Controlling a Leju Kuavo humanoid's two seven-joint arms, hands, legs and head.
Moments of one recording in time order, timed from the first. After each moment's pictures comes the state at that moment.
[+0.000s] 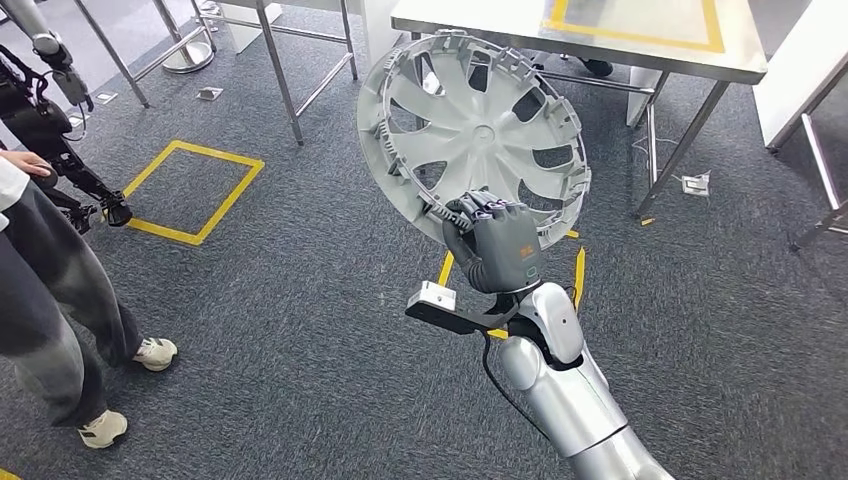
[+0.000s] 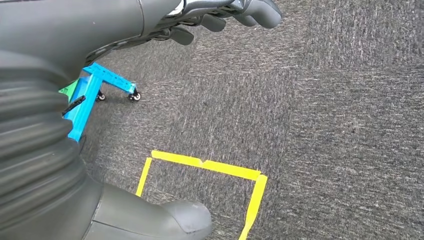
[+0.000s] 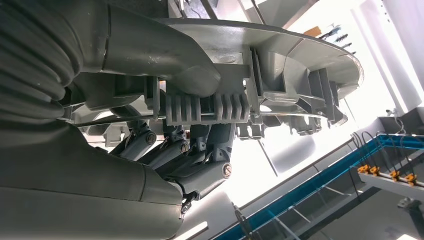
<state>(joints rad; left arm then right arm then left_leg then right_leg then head) -0.10 -0.22 0.80 -0.20 -1.25 0.61 -0.07 -0.37 0.10 0.38 -1.24 1.05 -0.41 -0.32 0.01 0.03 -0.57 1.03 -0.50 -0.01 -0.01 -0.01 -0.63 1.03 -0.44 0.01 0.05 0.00</state>
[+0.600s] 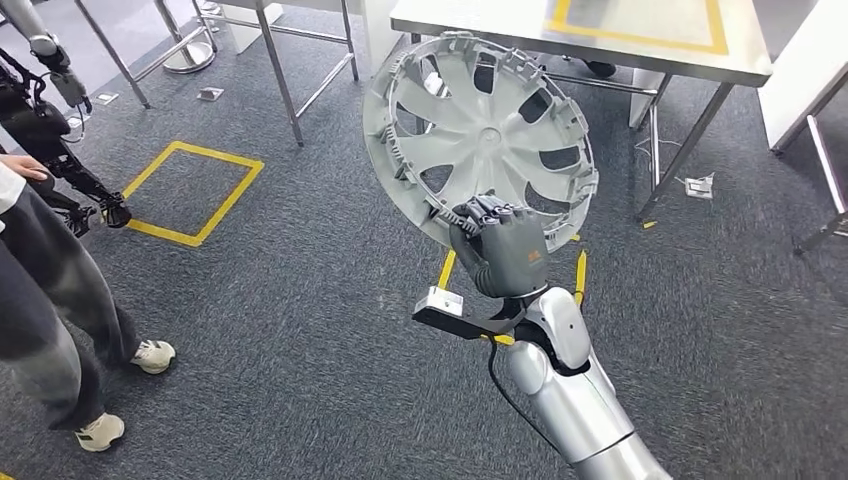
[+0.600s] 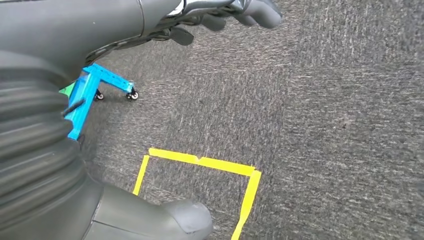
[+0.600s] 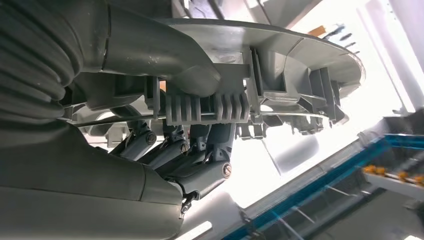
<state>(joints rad) -0.10 -0.22 0.80 -0.20 -1.26 0.61 -0.08 -0.34 0.09 0.37 -1.27 1.04 -0.41 -0.32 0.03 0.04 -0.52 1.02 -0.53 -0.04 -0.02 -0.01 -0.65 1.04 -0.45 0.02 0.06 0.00</state>
